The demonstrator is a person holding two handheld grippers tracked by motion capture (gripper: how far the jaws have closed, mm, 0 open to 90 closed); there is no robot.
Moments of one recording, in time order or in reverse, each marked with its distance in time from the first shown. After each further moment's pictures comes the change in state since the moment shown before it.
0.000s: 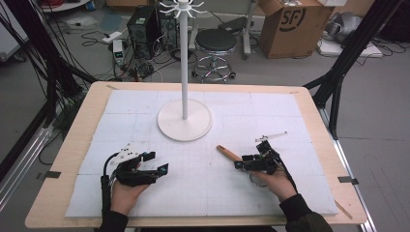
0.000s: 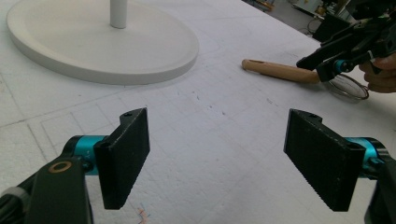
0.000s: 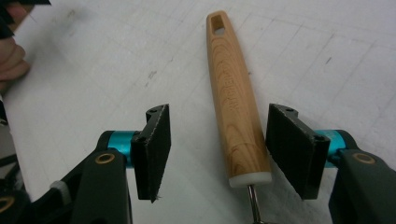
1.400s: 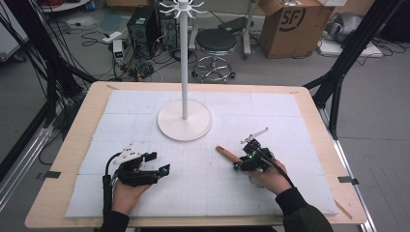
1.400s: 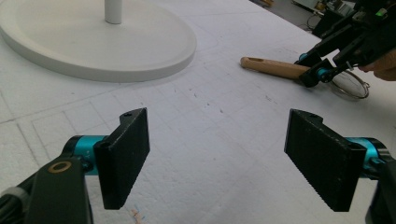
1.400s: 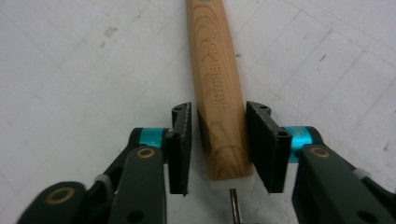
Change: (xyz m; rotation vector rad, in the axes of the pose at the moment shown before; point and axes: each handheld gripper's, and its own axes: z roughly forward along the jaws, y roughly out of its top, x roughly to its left) left arm -0.002 0.000 0.004 0.014 -0.004 0.005; right arm 0.027 0.020 0.015 0.225 -0.253 -0.172
